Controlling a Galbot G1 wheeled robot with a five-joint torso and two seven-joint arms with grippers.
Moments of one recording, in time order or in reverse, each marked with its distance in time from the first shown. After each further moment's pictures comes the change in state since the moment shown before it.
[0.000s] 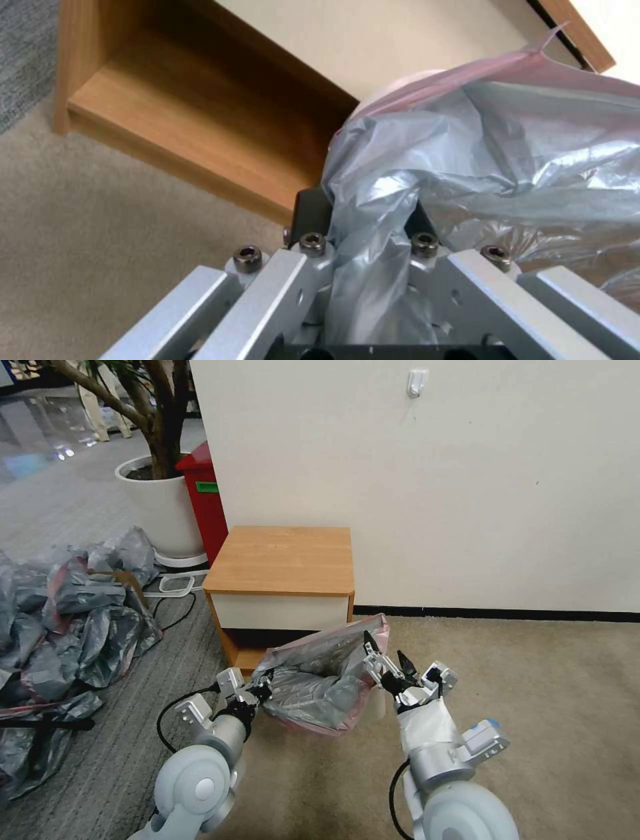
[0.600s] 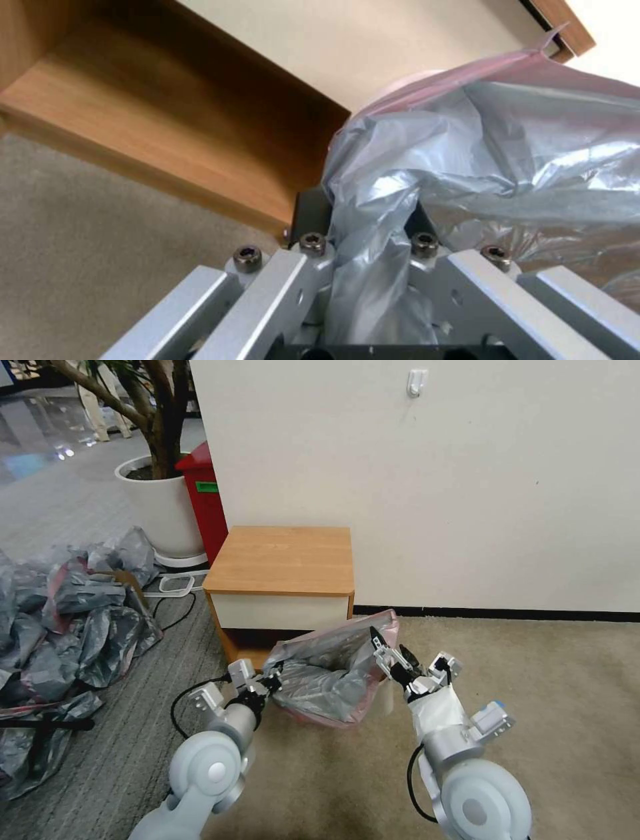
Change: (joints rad) left arm -0.105 -0.017 0.083 0.068 0.006 0.002 -0.007; right arm 0.112 -0.111 0.059 -0.081 0.165 0.003 -0.024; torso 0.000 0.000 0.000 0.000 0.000
